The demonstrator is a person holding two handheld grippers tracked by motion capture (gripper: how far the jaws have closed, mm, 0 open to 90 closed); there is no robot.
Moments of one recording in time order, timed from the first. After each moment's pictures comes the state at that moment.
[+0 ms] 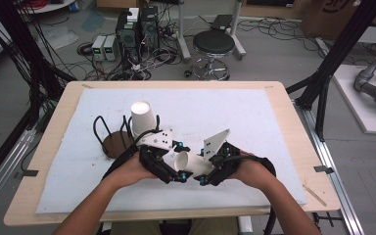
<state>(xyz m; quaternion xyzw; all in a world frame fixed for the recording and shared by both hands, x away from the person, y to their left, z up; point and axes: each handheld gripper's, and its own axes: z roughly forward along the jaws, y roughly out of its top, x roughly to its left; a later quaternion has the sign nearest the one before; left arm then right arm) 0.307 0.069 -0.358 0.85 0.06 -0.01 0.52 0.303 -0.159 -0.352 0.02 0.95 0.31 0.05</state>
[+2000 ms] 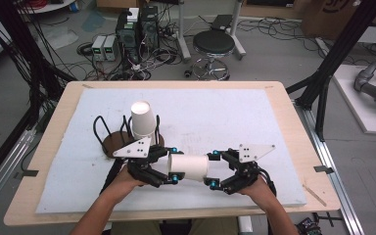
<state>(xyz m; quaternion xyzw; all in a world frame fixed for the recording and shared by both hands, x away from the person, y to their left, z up) 0.294 0.101 -0.391 0.74 0.05 -0.02 0.67 0.284 -0.218 -0.401 0.13 0.78 0.61 -0.02</state>
